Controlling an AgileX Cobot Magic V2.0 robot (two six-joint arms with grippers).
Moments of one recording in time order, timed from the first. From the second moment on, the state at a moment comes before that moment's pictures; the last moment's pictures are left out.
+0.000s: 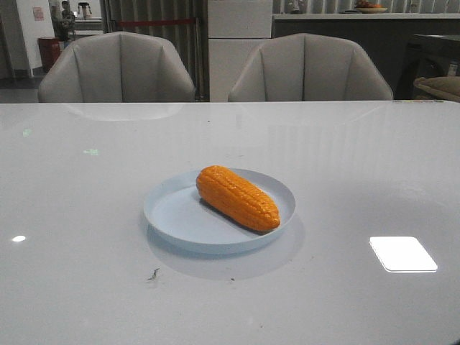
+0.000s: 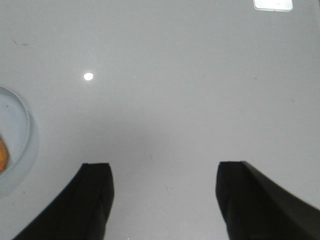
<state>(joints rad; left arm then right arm) -0.07 0.95 -0.75 0.08 0.55 -0.17 -0.05 1.08 -1.19 0.04 0.95 -0.02</state>
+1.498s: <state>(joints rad) -0.07 0.95 -0.75 0.08 0.54 -0.17 -0.09 0.93 -0.95 0.05 0.94 -0.01</state>
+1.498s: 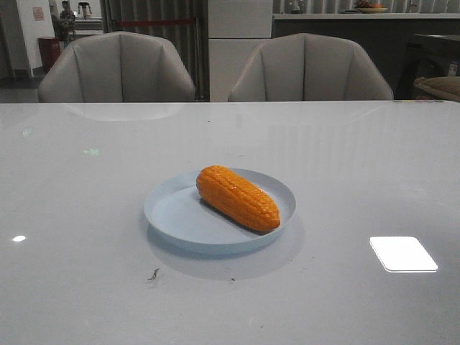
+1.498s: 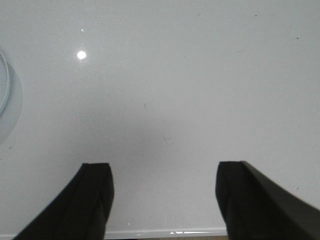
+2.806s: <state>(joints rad) -0.07 0.00 0.01 -0.02 0.03 0.02 -0.09 0.93 -0.95 0.05 0.94 -0.01</state>
